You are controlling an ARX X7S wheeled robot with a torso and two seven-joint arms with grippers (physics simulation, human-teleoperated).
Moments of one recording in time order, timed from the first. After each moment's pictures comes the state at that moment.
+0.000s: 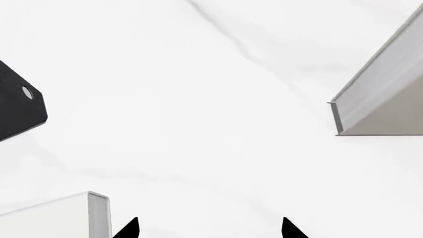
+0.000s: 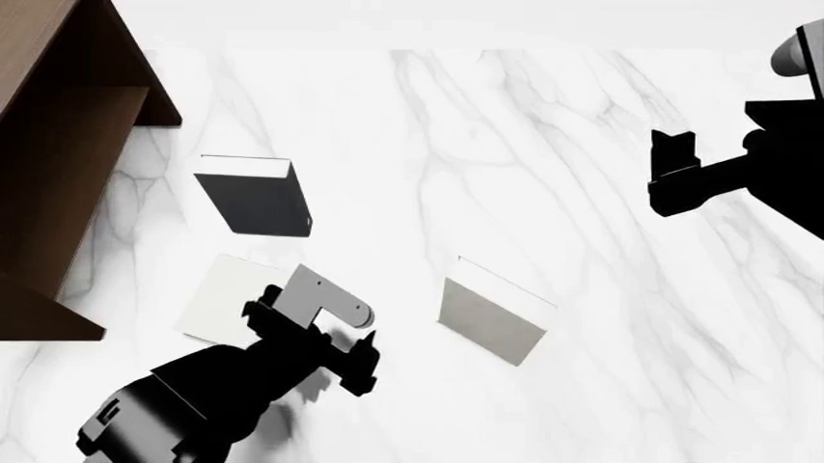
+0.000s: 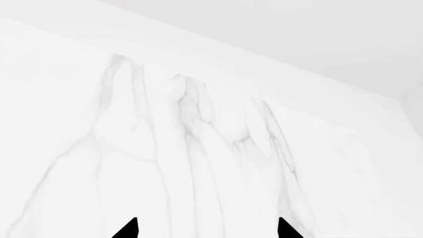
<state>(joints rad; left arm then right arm) -0.67 -0.48 0.66 0.03 -0.61 -0.79 -0.04 1.30 1.04 -0.62 -0.23 1.32 1.00 0.42</state>
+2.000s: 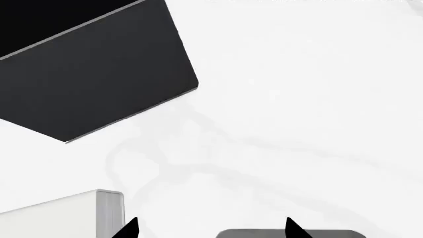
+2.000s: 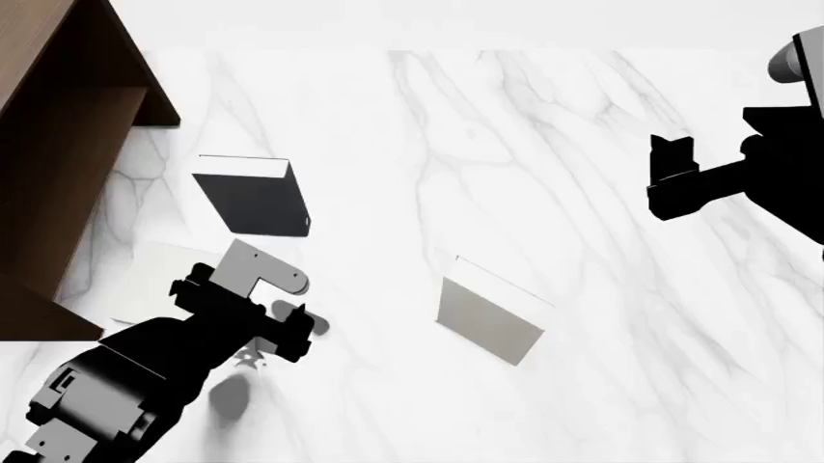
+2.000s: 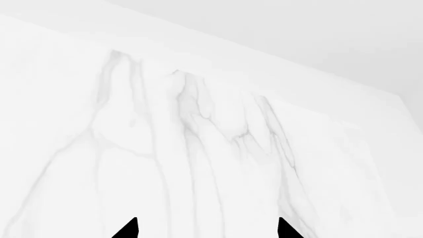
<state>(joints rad) -0.76 -0.57 0.65 -0.18 -0.55 -0.74 -0.02 1.28 1.04 -0.62 -0.22 1.32 0.99 0.42</state>
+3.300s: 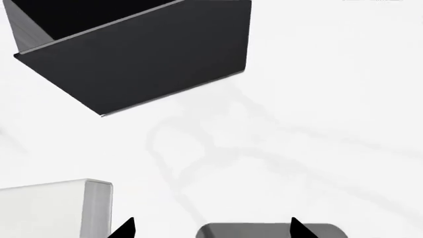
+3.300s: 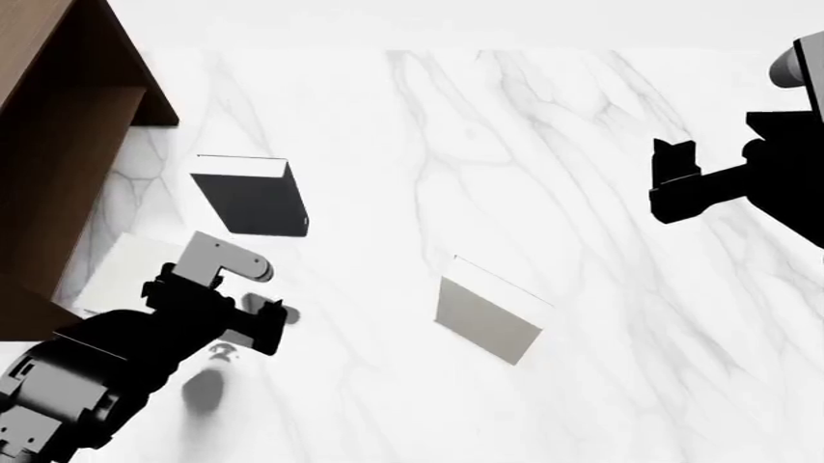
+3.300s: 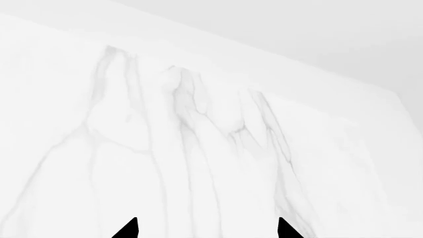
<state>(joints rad) -0.81 -0.63 0.65 -0.31 -0.64 -0.68 0.07 1.27 1.04 -0.62 -0.22 1.32 0.99 0.43</state>
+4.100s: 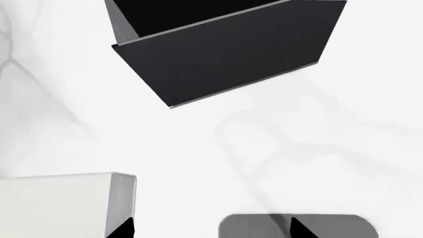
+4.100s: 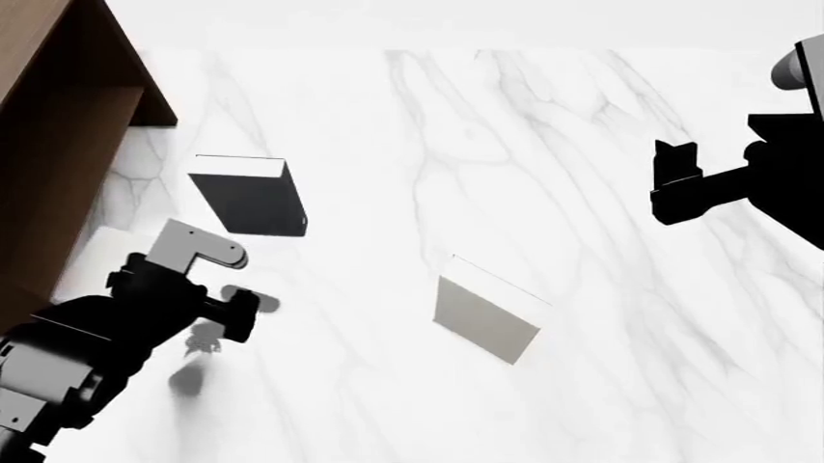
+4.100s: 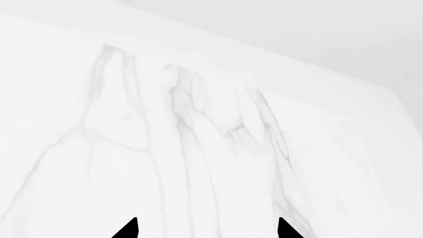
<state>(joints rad) -0.88 -0.65 0.66 -0.41 -0.60 -0.70 0.07 1.26 1.05 -0.62 -0.22 1.33 0.99 0.44</state>
